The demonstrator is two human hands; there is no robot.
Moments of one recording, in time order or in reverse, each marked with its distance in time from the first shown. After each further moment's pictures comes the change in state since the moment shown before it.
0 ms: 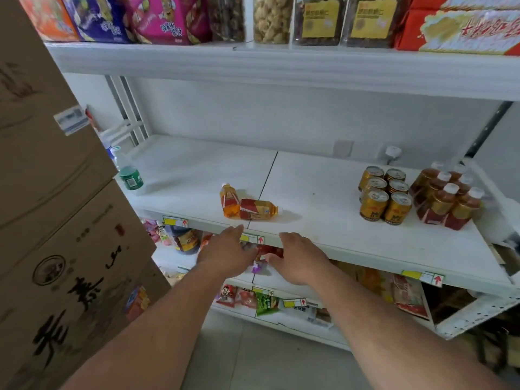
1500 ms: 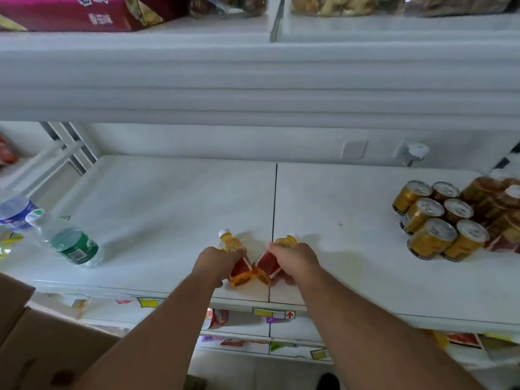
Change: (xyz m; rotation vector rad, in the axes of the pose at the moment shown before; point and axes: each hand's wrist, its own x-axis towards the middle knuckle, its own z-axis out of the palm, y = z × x) left_hand 0.266 -0.081 -0.011 -0.475 -0.199 -0.467; right_hand 0.264 -0.029 0.012 0.877 0.112 0.733
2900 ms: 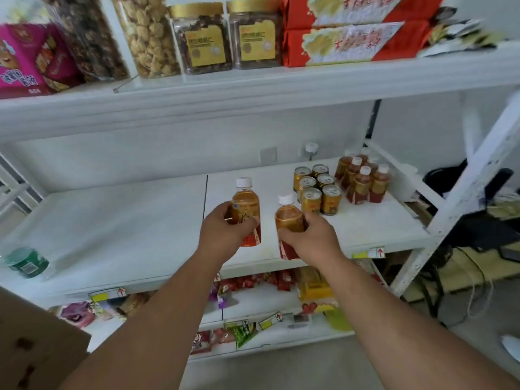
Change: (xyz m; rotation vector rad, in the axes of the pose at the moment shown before) left_hand -0.258 0.067 0.097 -0.273 -0.032 0.767; right_hand -0.147 0.148 -0.223 0.159 0.330 -0.507
